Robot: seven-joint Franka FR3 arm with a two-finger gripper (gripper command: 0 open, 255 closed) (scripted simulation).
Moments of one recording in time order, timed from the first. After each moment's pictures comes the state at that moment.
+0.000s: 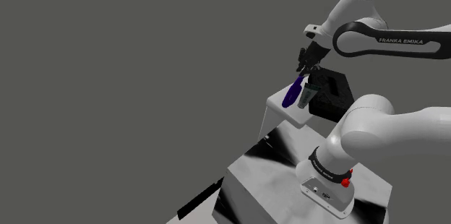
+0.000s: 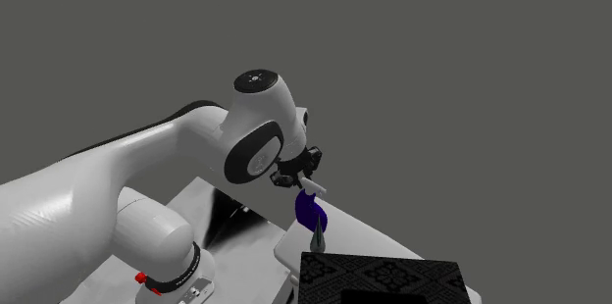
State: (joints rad) arm 0.11 -0.96 -0.70 -2.79 -0.69 2.11 -1.18
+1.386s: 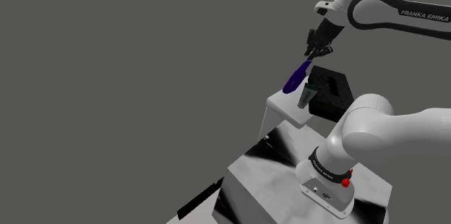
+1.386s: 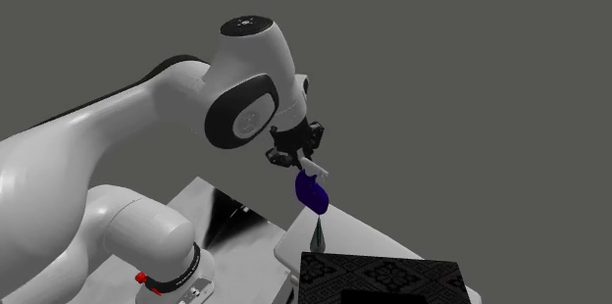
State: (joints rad) arm 0.14 -1.00 -0.58 -2.61 -0.58 1.89 -1.22
